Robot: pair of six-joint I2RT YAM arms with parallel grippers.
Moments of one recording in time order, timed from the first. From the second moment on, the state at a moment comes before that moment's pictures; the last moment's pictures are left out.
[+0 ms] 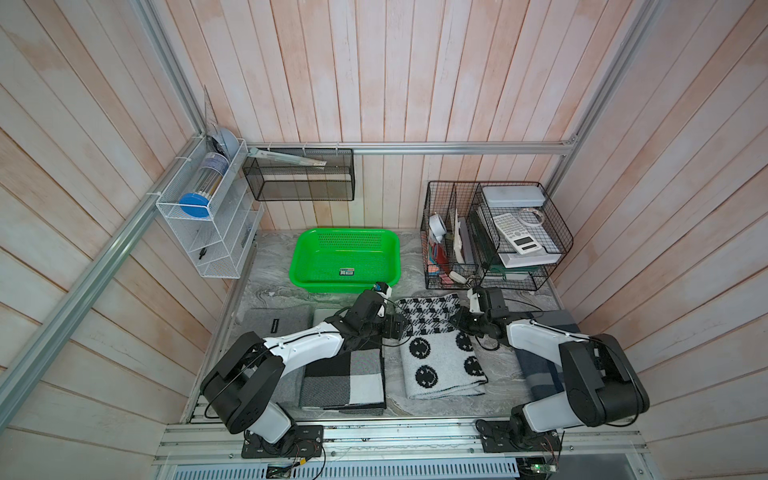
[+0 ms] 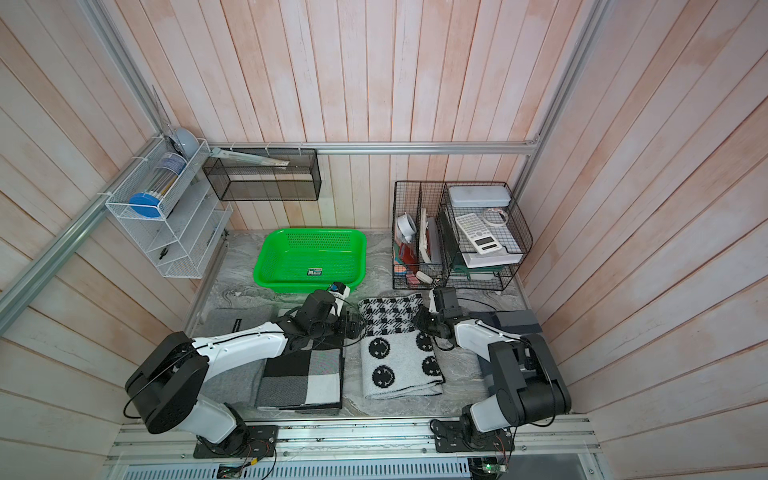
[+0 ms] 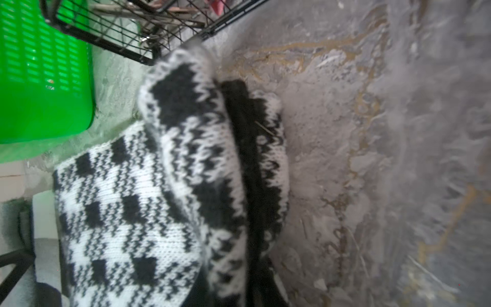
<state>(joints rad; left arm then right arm) -0.73 1.57 0.83 0.01 0.14 -0.45 0.26 1.43 0.58 -0.06 -0.27 0.63</state>
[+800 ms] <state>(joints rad) -0.81 1.79 1.01 -0.13 0.34 -0.34 0.03 0.98 0.34 -0.23 -0.23 0.75</state>
